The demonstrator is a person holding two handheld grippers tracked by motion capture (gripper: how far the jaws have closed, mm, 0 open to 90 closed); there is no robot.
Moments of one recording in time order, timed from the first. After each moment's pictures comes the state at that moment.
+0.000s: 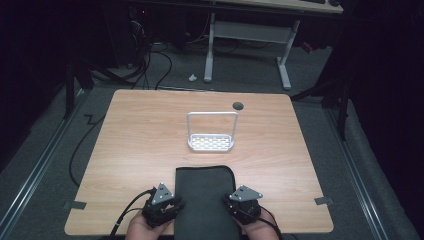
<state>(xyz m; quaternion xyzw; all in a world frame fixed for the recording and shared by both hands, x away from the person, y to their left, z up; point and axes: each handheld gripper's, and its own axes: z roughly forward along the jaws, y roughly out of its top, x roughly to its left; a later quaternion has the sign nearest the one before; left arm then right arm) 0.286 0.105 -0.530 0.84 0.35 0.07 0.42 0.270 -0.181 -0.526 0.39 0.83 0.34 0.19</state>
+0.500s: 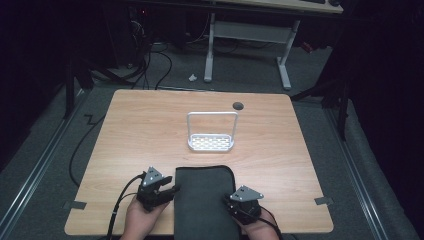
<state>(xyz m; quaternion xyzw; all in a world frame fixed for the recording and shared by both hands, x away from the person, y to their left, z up) 0.333 0.120 -0.521 0.78 0.43 0.10 0.44 0.270 -0.183 -0.528 0.39 0.83 0.35 0.19</state>
